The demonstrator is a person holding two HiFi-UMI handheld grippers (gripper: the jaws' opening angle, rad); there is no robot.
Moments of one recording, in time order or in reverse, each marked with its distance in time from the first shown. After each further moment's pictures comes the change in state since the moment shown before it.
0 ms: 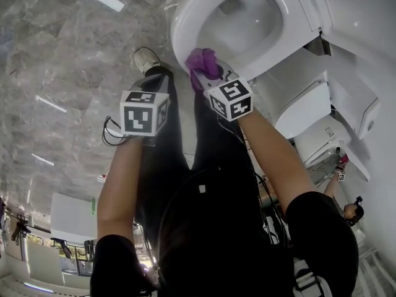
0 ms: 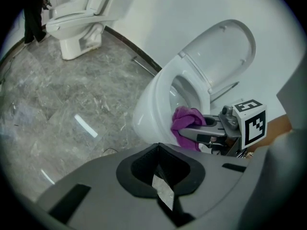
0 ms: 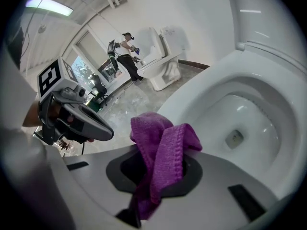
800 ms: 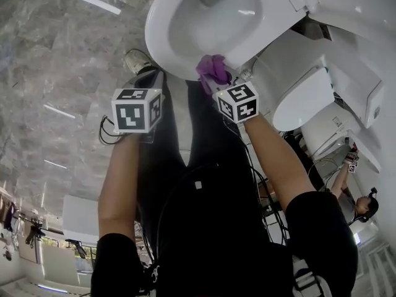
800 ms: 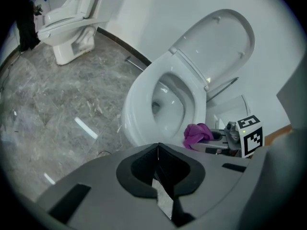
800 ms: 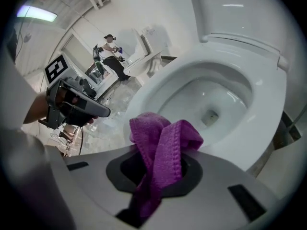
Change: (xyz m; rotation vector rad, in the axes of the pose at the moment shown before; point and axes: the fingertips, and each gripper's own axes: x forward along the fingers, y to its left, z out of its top) left arm 0.026 -0.059 0.015 0.033 0.009 0.019; right arm -0.078 -0.064 -0.072 0.131 0.045 -0.081
